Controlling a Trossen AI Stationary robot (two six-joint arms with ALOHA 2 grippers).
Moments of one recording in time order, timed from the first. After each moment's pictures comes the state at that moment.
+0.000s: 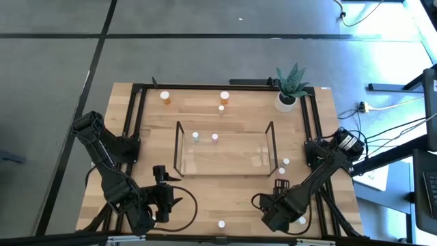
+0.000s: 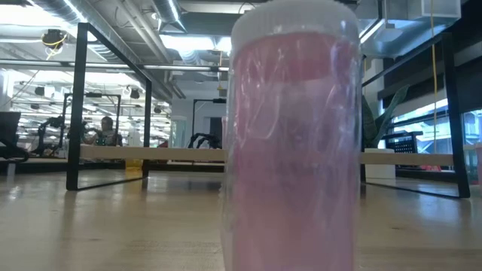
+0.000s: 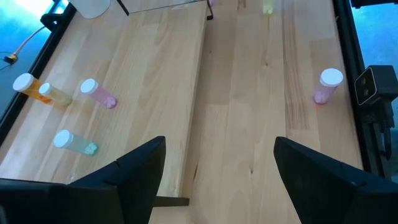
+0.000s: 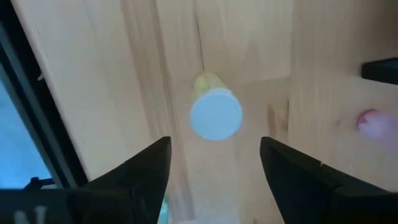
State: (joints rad) left arm -0.93 1.58 1.43 -1.07 -0.83 -0.86; right arm 0.80 1.85 1.37 -1.11 -0.02 0.93
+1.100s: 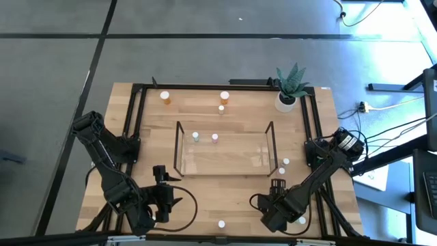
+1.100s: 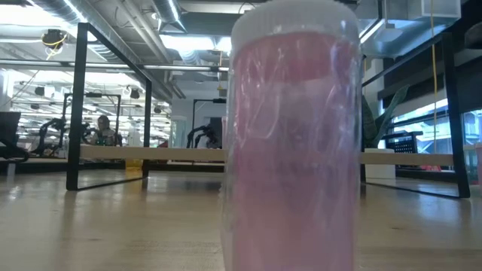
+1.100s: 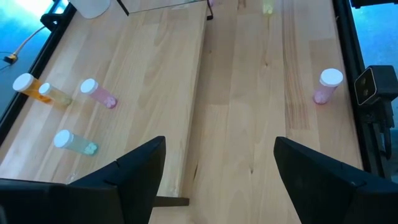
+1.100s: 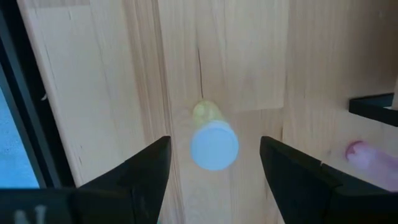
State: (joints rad) left arm -0.93 1.58 1.43 -1.07 -0.83 -0.86; right arm 0.79 1.85 1.37 -1.06 0.06 0.88
